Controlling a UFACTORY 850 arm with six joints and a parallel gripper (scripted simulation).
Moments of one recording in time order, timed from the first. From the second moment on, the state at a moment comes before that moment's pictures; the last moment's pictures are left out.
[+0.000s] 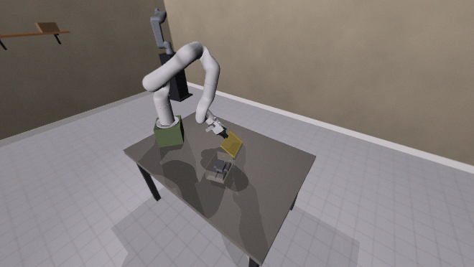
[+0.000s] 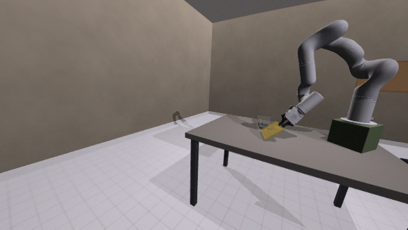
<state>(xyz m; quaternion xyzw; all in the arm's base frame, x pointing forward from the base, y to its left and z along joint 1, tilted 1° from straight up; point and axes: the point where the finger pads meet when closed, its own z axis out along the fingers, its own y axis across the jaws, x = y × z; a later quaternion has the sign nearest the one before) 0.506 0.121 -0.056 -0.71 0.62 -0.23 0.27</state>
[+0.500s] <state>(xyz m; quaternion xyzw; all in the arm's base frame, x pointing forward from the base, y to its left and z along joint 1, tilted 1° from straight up) 0.505 0.121 -0.064 -0.70 0.61 -0.24 0.28</state>
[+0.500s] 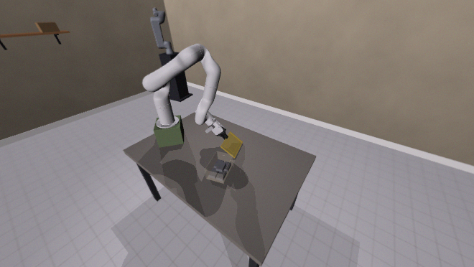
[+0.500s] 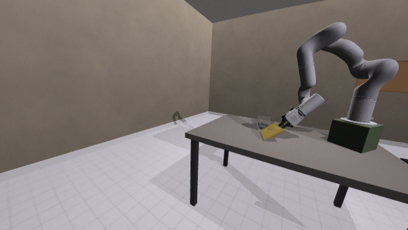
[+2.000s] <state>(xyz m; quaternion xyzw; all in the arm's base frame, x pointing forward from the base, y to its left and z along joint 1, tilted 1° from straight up) 0.481 0.118 -0.101 -0.65 0.57 -0.32 0.38</state>
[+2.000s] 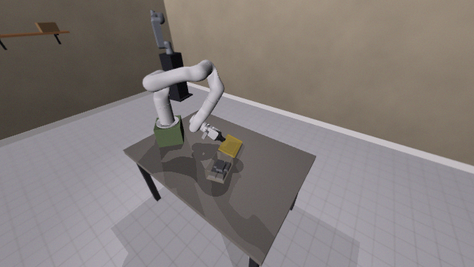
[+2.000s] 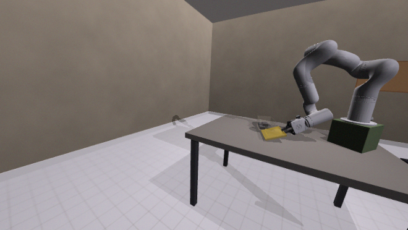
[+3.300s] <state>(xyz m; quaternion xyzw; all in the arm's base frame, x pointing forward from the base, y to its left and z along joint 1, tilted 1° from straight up) 0.471 0.116 -0.128 -0.62 0.54 -0.37 0.43</state>
